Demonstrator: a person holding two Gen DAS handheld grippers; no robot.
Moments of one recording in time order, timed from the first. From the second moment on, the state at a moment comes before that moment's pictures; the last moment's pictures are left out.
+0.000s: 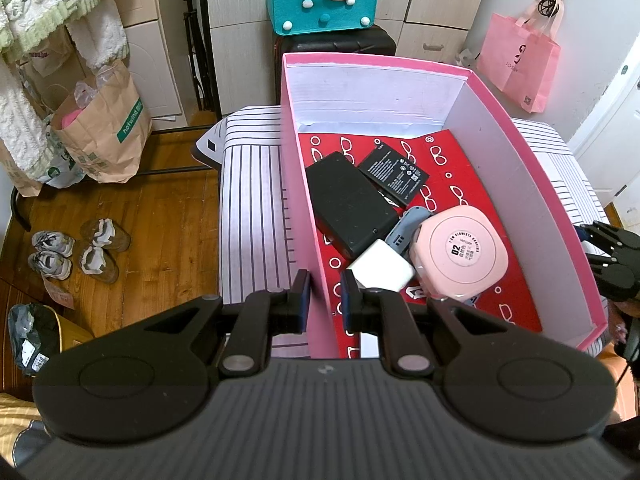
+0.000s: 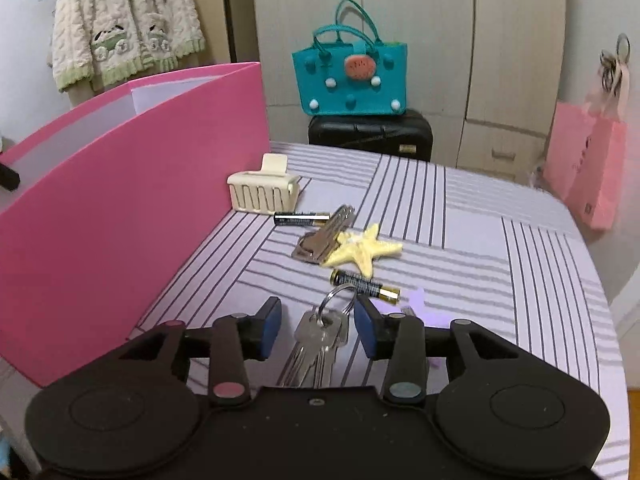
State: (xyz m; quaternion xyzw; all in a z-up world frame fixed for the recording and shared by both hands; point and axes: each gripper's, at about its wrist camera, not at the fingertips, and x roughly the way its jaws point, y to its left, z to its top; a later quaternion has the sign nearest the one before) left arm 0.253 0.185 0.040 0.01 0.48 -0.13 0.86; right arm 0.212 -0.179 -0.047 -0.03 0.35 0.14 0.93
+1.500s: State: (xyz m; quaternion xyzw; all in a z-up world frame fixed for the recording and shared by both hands) left arm 0.268 0.180 0.048 0.06 0.50 -0.15 0.85; right arm 0.307 -0.044 0.077 0.04 0.36 0.39 0.84
